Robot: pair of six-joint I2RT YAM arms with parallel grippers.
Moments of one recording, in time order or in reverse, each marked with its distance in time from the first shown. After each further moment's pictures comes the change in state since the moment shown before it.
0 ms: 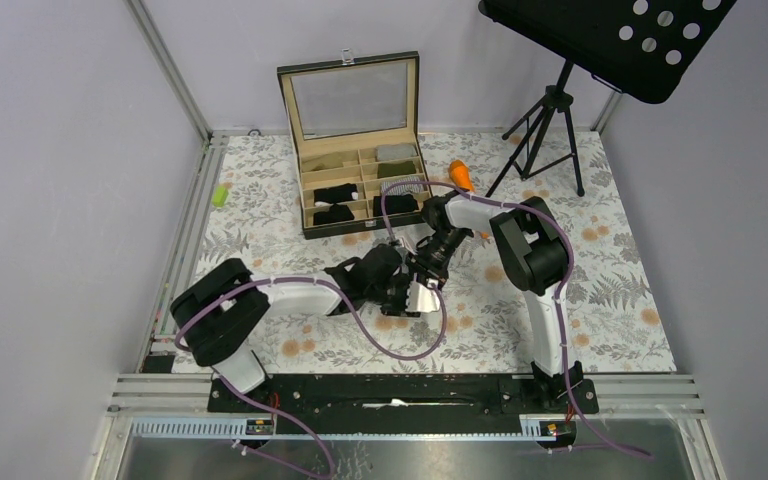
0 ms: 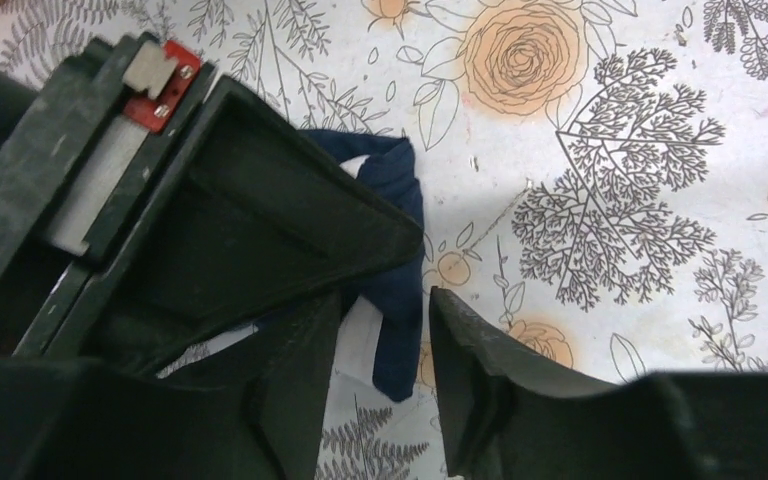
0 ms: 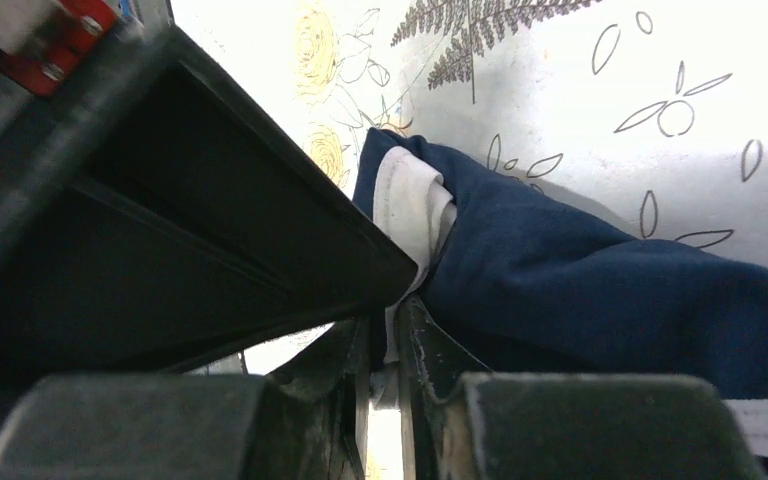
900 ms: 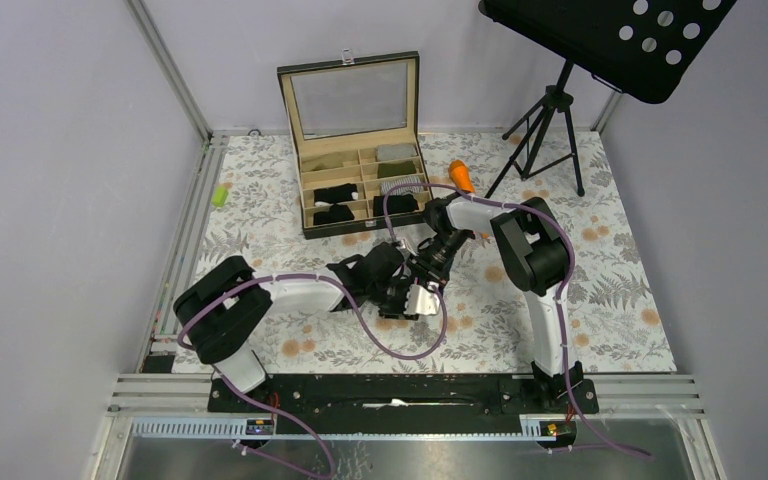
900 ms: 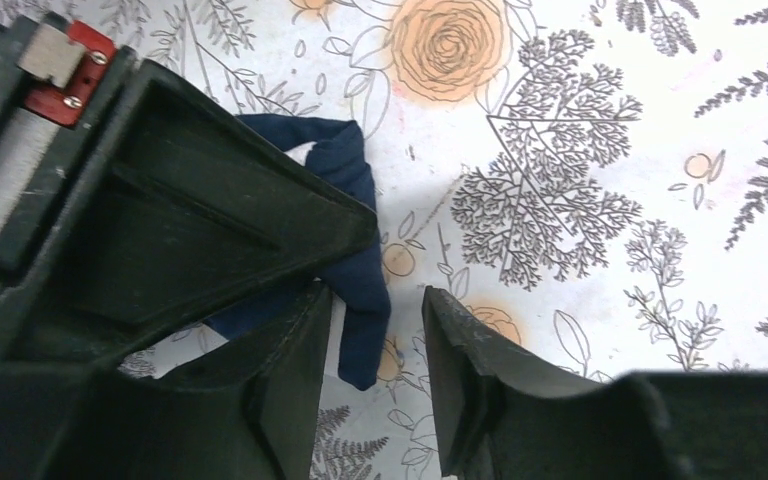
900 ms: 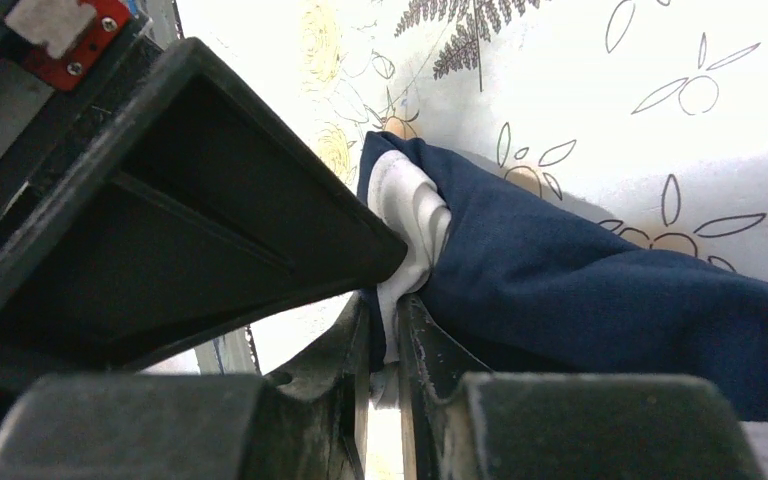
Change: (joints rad) left arm 0.005 0.007 0.030 -0.098 0.064 0.024; right arm -0.002 -0.009 -0.030 0.021 -0.011 0.034
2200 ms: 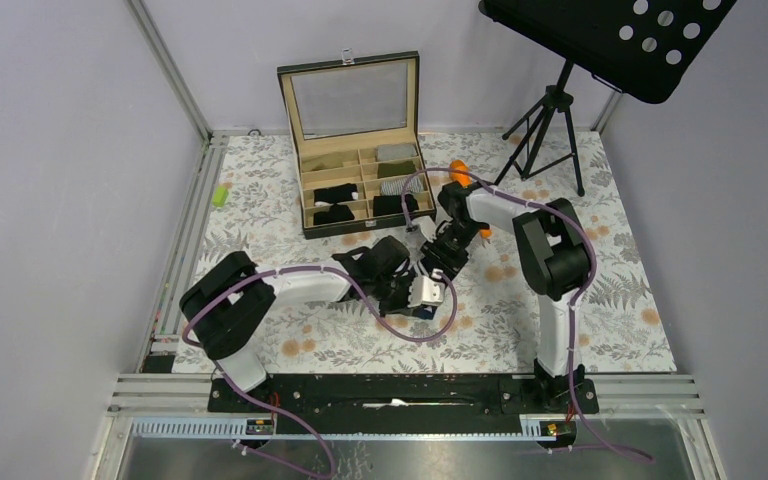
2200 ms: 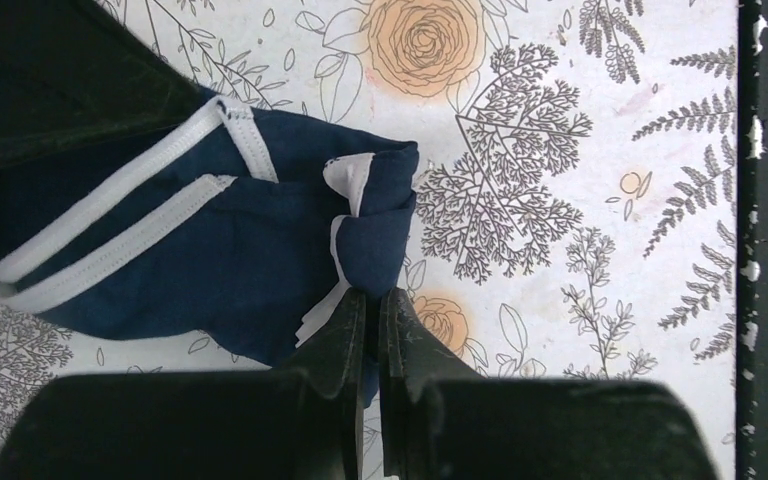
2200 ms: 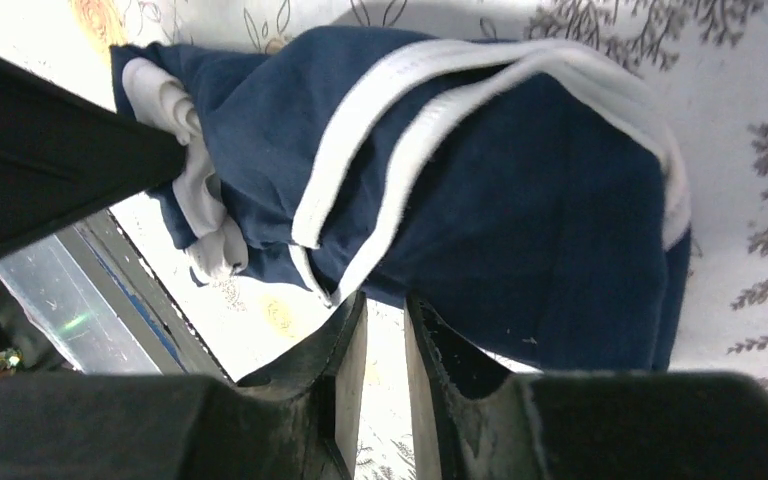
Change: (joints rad) left arm 0.014 0.032 0.097 -0.189 0.053 -0.145; right arm -0.089 -0.111 -0.042 0.103 0.278 0.238
